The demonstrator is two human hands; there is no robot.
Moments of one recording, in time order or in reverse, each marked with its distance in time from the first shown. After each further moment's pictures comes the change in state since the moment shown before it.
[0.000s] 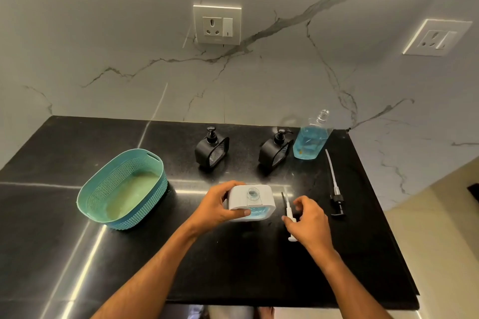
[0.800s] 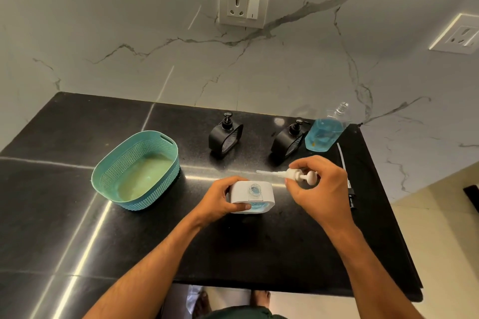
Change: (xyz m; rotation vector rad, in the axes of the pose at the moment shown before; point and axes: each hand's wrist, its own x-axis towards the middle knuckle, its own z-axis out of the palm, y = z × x) left_hand -0.011 -0.043 -0.017 0.026 0.028 -0.026; right_hand -0.018 -0.137 -0.087 0.217 0.168 -0.424
